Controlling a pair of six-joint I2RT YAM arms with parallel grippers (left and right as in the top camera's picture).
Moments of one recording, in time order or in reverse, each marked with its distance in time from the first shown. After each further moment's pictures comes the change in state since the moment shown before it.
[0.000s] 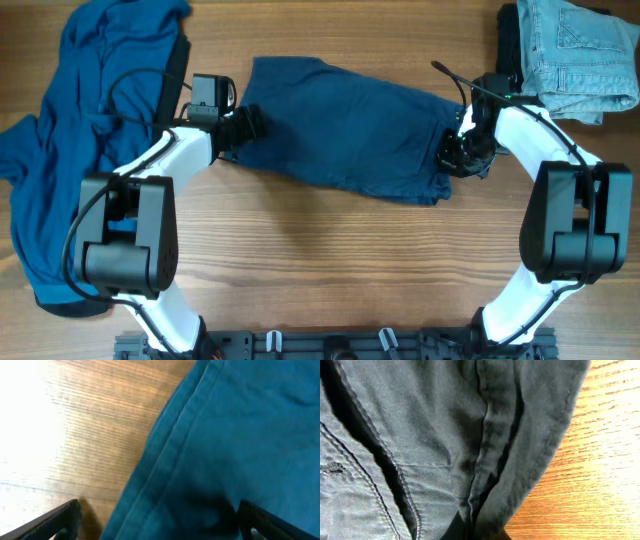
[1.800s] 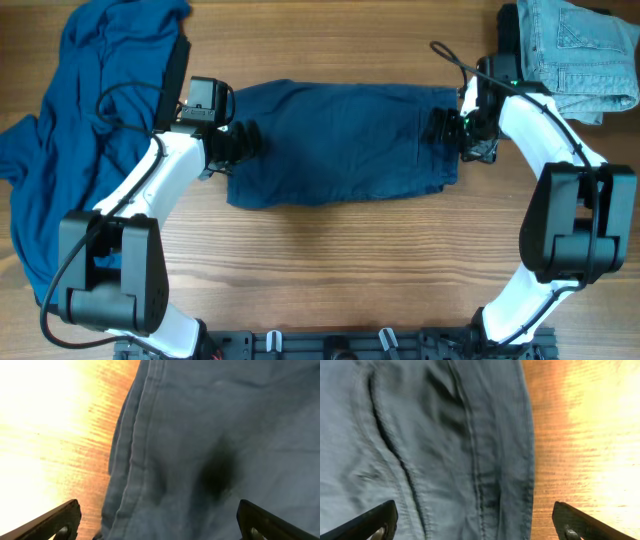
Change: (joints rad) left arm -0.021 -0.172 0.005 -0.376 -0.010 -0.102; right arm 0.001 0.000 0.085 0.034 0.019 -0.105
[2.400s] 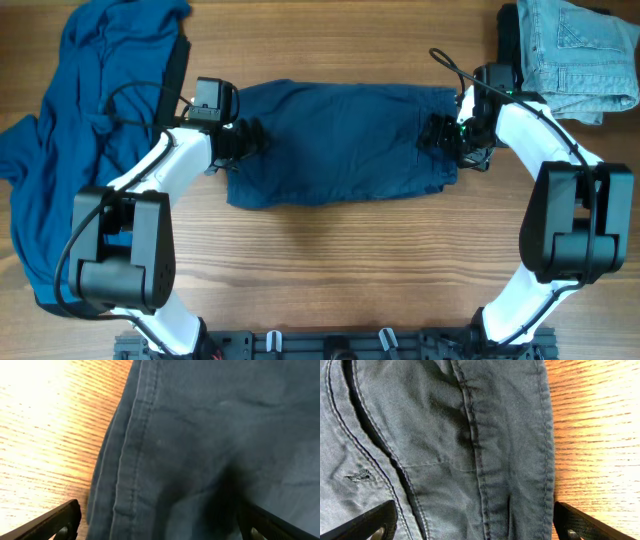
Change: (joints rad) left arm 0.000 0.101 0.000 0.124 0.005 0.000; right arm 0.000 0.000 -0.053 0.061 -0.049 0.055
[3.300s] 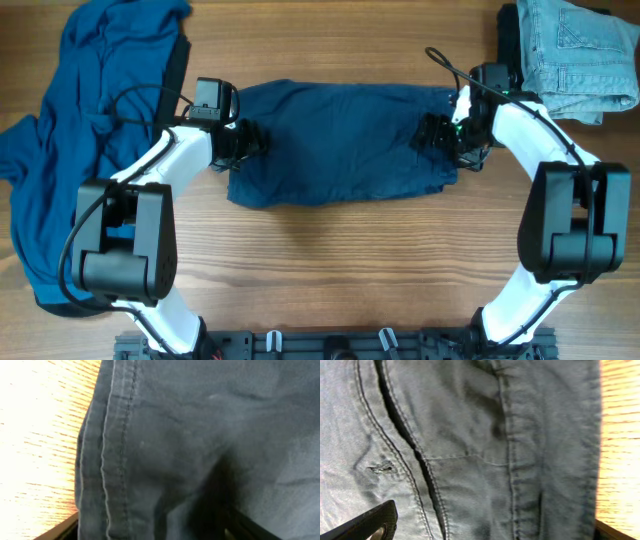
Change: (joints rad) left arm 0.006 0.038 0.005 0.022 0.087 0.000; right arm 0.020 0.000 0.000 0.005 -0.050 0.003
